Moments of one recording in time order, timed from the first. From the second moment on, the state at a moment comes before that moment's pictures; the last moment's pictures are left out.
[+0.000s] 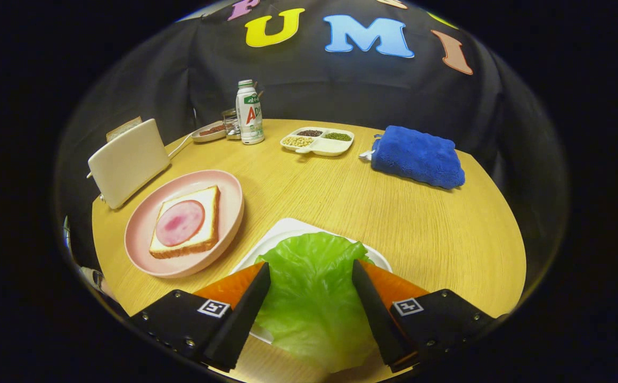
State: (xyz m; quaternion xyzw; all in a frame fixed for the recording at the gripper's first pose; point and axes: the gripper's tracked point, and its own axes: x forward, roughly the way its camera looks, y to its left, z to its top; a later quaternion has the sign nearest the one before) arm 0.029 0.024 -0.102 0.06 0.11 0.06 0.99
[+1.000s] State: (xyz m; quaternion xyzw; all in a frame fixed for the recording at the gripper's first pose) arm 0.018 0.053 -0.061 0.07 0.04 0.06 1.00
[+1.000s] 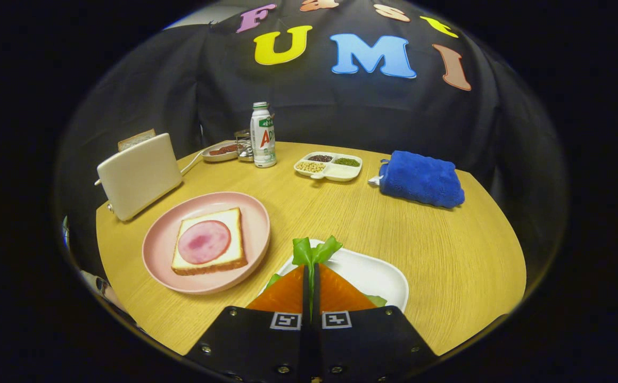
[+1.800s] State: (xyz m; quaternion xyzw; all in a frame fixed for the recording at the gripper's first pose) arm 0.040 0.171 0.018 0.02 -0.05 0.14 0.99
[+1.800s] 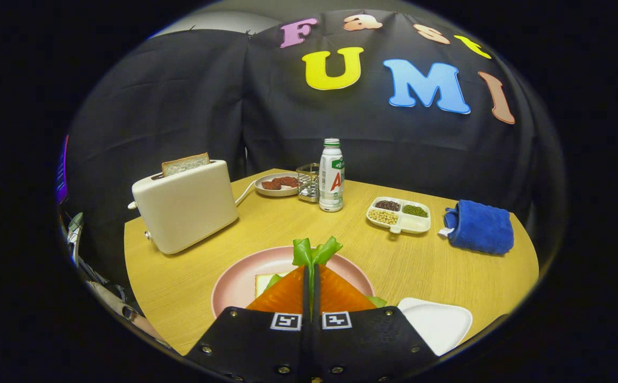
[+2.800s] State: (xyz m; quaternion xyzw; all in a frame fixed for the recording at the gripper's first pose) arm 0.058 0.199 0.015 0.01 -0.05 0.10 0.99
